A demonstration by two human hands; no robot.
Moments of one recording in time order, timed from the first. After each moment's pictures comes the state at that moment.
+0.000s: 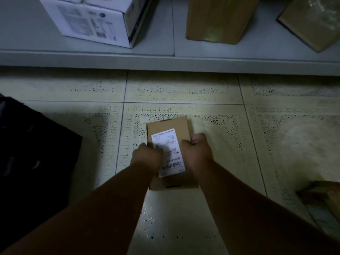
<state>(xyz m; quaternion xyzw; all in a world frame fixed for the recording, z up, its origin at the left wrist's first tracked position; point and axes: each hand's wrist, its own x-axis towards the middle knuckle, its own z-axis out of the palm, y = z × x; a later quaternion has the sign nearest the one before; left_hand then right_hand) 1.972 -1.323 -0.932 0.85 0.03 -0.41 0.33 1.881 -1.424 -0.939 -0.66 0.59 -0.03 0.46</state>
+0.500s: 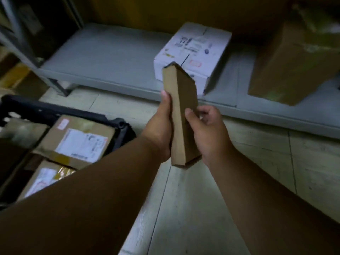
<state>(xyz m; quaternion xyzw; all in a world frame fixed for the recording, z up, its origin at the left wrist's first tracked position) 2.090 -1.267 -0.741 0.55 0.06 -0.45 0.70 2.024 -1.361 -0.750 -0.67 0.39 -0.12 0.62</state>
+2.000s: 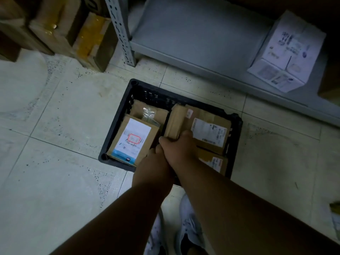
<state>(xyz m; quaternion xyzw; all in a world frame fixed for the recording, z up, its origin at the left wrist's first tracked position) 2.206 -0.858 -0.647 0.91 -0.14 -0.35 0.16 2.214 -0.942 -0.647 -0.68 0.53 0.16 0.48</state>
